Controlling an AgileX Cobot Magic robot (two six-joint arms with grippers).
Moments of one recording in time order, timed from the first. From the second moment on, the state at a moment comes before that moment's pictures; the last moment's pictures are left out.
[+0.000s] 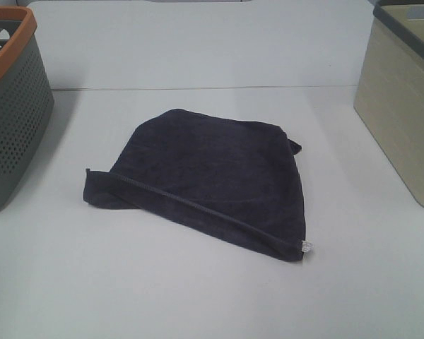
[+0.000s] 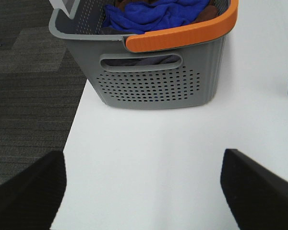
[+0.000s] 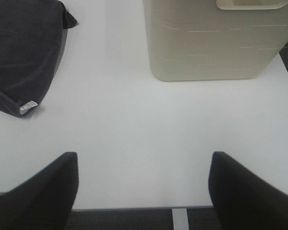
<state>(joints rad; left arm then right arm) 0.06 0.19 -0.60 0.19 1.05 -0.01 0.00 0.05 -0.57 -0.08 1.19 -0.01</state>
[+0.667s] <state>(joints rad) 0.06 0.00 -0.50 -0.09 1.05 0.06 0.00 0.00 -0.50 0.17 1.08 -0.11</state>
